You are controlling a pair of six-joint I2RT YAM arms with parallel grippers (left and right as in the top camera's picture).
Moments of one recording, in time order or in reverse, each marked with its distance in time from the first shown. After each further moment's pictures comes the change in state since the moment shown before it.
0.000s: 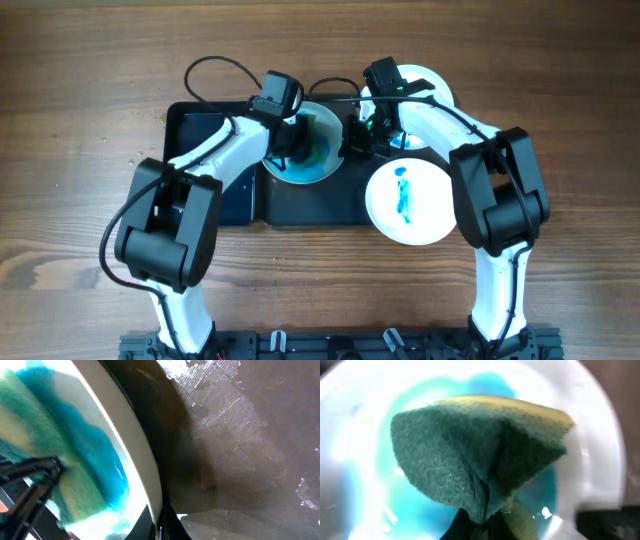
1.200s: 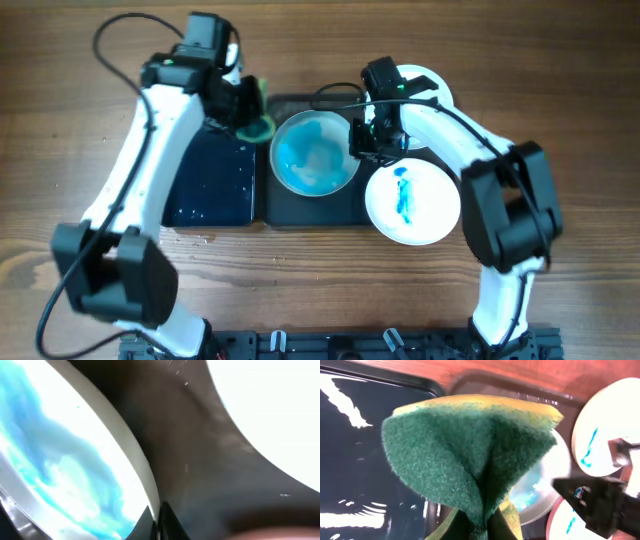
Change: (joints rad) left arm 0.202 -0.226 0.332 -0.575 0.074 0.038; right arm 0.039 -0.141 -0.008 -0.155 0.293 -0.057
